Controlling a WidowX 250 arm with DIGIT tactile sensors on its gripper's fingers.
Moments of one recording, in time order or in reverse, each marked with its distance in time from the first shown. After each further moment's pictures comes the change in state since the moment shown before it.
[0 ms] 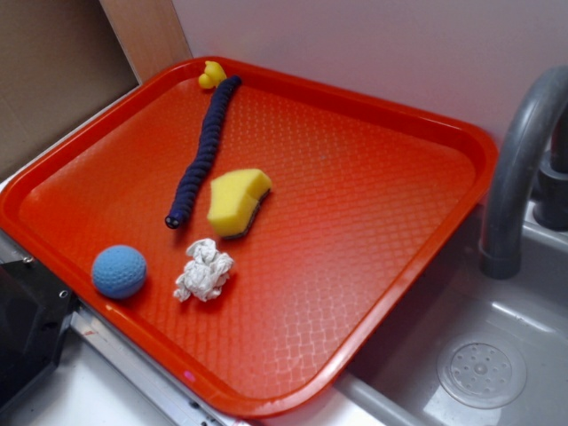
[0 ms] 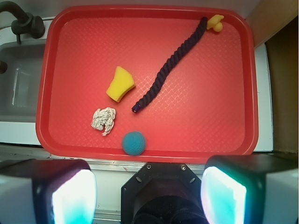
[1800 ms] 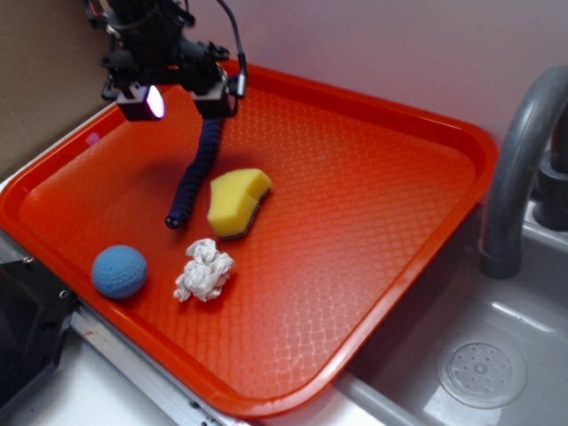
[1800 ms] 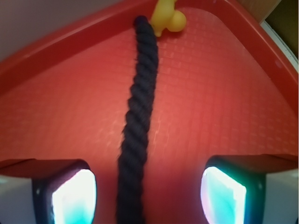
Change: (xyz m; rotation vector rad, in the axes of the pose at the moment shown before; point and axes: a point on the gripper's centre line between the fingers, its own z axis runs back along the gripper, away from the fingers) arm 0.121 0.053 -0.199 0.205 -0.113 0.583
